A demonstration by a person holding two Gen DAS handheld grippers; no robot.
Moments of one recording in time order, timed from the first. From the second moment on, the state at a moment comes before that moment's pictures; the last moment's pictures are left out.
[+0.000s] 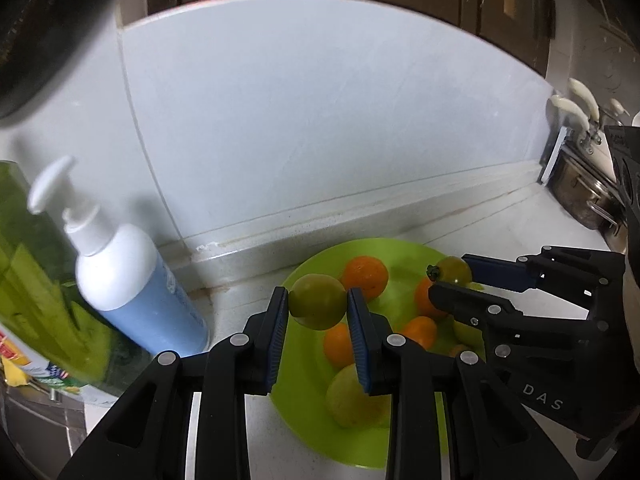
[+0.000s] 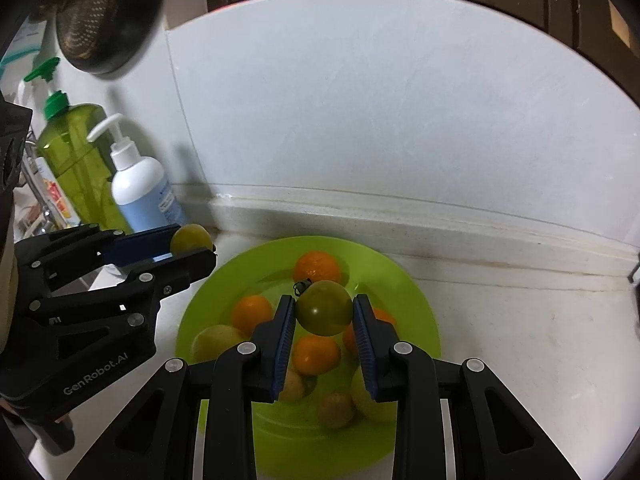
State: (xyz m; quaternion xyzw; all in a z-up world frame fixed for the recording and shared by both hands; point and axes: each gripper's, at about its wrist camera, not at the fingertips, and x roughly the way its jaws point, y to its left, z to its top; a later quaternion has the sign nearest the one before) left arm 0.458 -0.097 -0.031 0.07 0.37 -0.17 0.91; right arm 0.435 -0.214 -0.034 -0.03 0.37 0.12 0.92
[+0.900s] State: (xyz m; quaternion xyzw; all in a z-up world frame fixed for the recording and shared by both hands) left arm 0.488 -0.109 -0.057 0.06 0.42 -0.18 0.89; right arm 0.469 -0.217 -0.060 -0.01 0.41 0.13 0.90
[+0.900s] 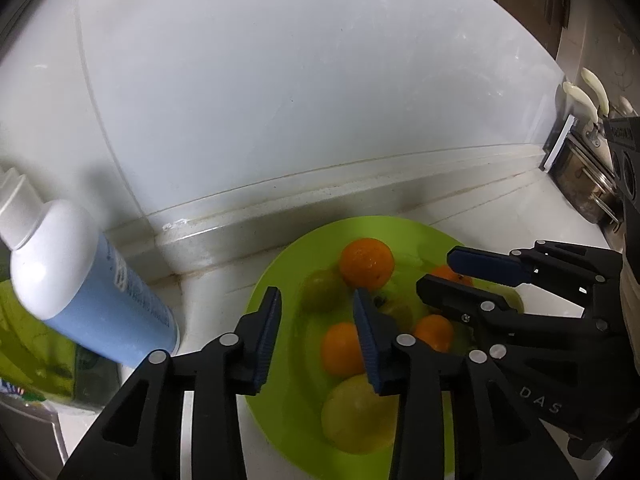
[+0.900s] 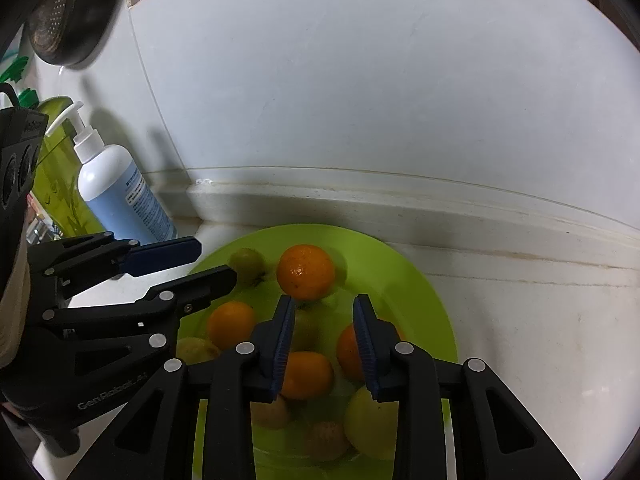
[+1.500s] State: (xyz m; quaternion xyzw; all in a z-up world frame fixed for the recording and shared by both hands) left arm 0.362 -0.074 0.005 0.07 0.34 -0.10 0.93; right arm 0.356 -0.224 -0.009 0.00 0.33 0.08 0.94
